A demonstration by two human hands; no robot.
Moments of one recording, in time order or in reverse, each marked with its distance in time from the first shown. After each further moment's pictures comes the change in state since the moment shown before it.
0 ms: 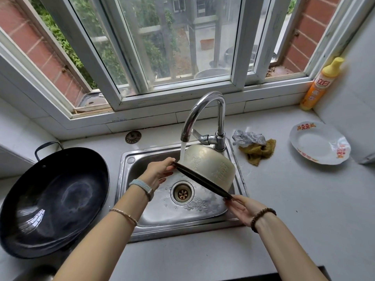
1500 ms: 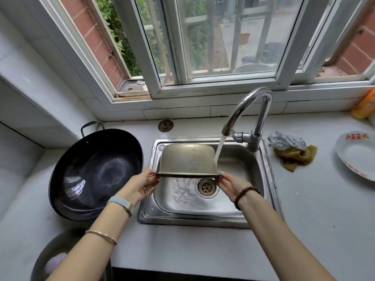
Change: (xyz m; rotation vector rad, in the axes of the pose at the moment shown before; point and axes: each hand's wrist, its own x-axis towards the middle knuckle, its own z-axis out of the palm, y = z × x) left_hand -0.015 -0.066 -0.136 -0.300 0.160 -0.180; right_hand 0.007 0.039 0.124 -0.077 -0.166 -0.099
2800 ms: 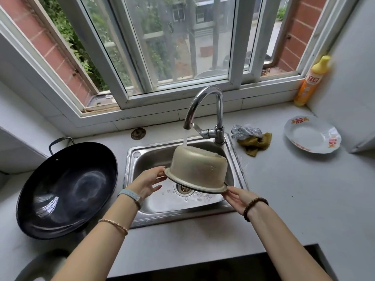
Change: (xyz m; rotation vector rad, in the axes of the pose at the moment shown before) left_hand -0.040 -0.015 0.091 0.276 -0.237 0.143; right_hand -0.065 -0.007 -0.105 0.123 0.145 0.005
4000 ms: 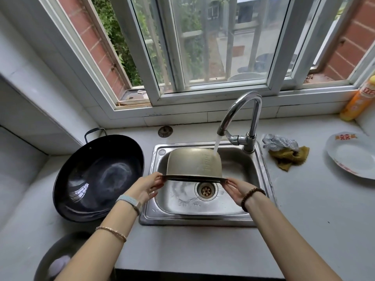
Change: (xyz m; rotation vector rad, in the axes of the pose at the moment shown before) left_hand 0.003 -0.015 -0.081 -0.088 0.190 -0.095; right_hand 0.032 0.010 0.088 -0.076 -0.158 0.043
